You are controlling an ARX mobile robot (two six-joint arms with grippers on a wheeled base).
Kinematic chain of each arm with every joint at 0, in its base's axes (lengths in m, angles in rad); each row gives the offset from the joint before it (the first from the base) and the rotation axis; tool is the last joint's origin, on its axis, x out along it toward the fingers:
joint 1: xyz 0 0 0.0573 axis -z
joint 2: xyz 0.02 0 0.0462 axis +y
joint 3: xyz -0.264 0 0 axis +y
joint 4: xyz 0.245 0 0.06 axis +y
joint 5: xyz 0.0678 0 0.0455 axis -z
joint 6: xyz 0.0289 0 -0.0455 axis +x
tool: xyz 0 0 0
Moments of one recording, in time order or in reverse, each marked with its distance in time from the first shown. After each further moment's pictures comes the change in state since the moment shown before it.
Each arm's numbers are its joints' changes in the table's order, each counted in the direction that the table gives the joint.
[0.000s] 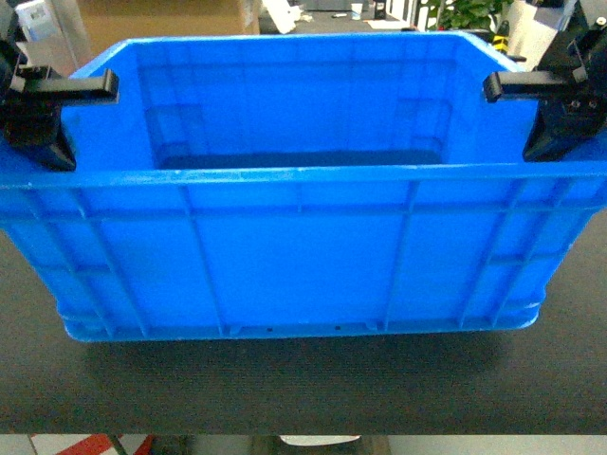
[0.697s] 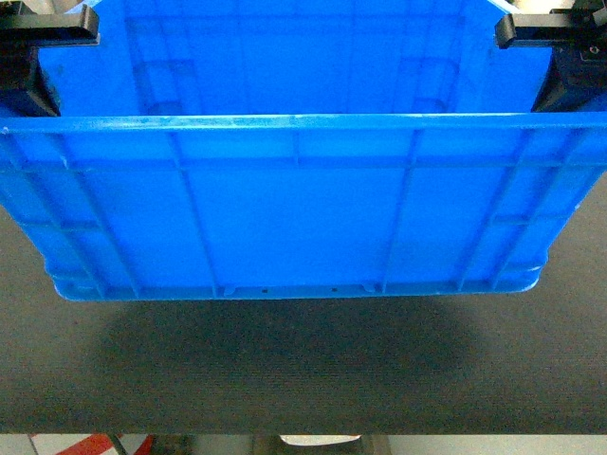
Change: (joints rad) left arm 0.000 -0.058 -0.037 0.016 -0.002 0.018; right arm 0.000 -0.039 -0.041 0.014 0.005 -0.003
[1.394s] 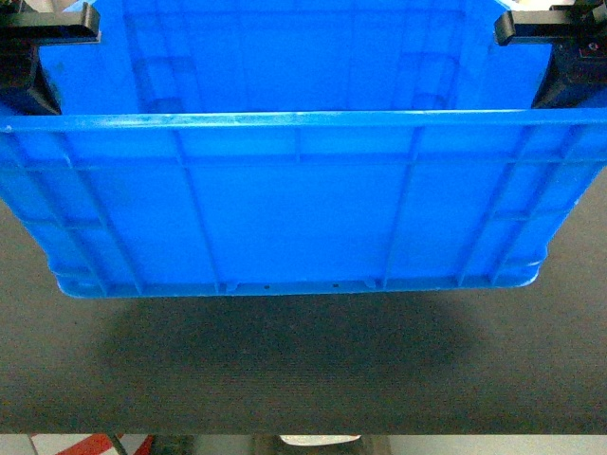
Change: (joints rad) left arm -0.002 0.000 0.000 -0.007 0.000 0.000; right arm 0.000 0.000 0.000 -0.016 0.008 -0.004
